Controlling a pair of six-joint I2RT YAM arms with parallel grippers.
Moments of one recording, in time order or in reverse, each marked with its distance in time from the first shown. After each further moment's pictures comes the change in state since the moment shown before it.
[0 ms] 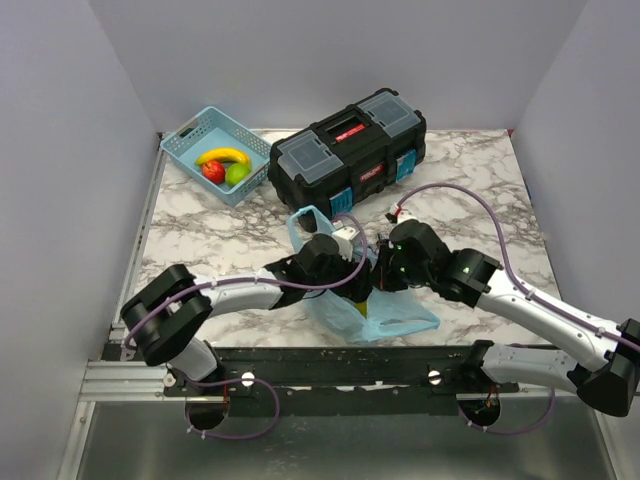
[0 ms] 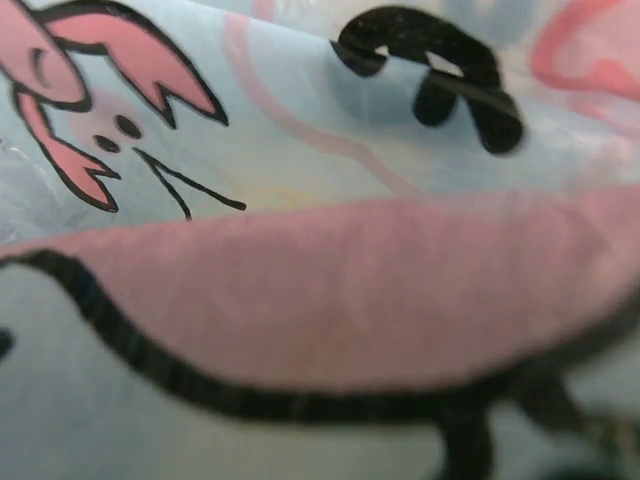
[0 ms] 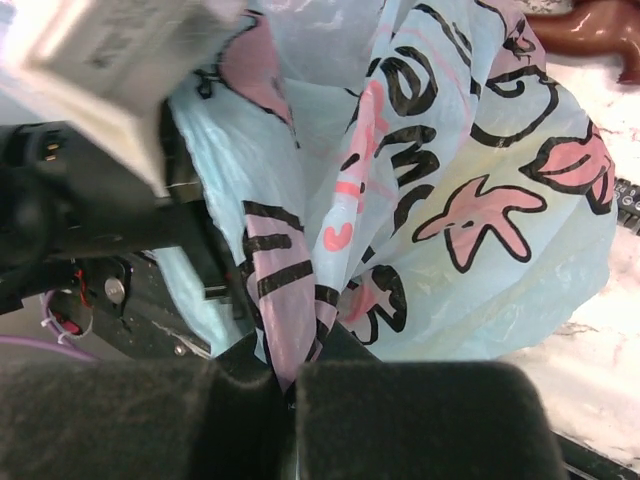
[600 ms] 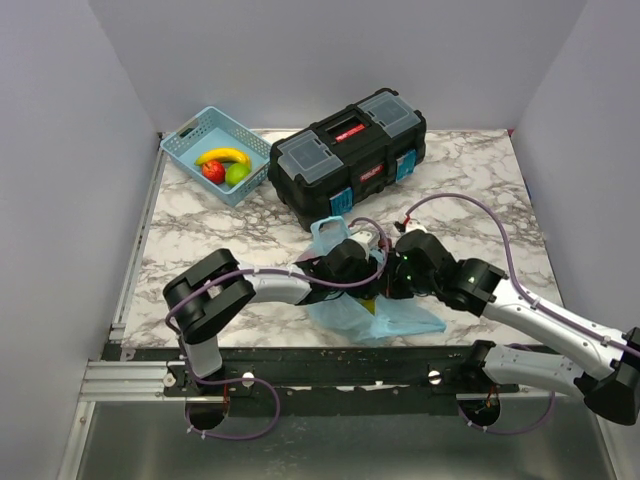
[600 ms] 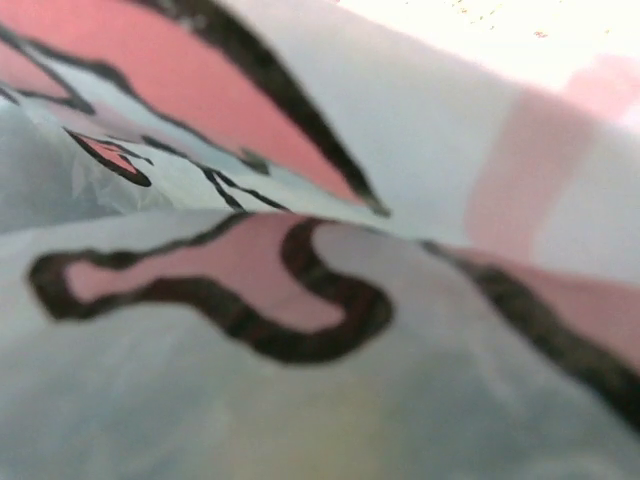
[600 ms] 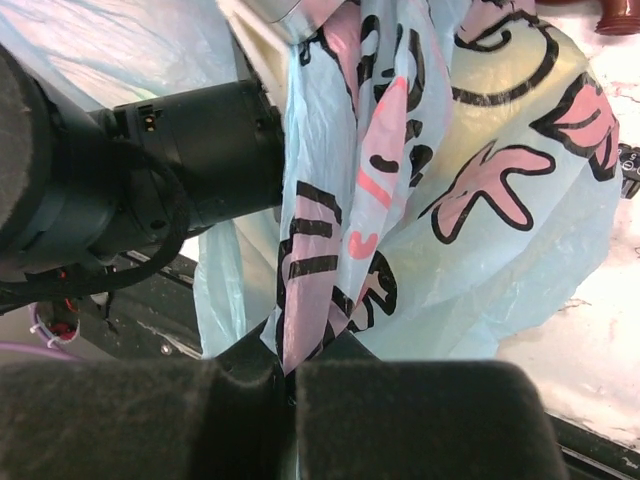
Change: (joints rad) left arm -0.062 0.278 0.161 -0.023 -0.169 -0.078; right arm 0.000 -0.074 -0.095 0.002 0.020 0.048
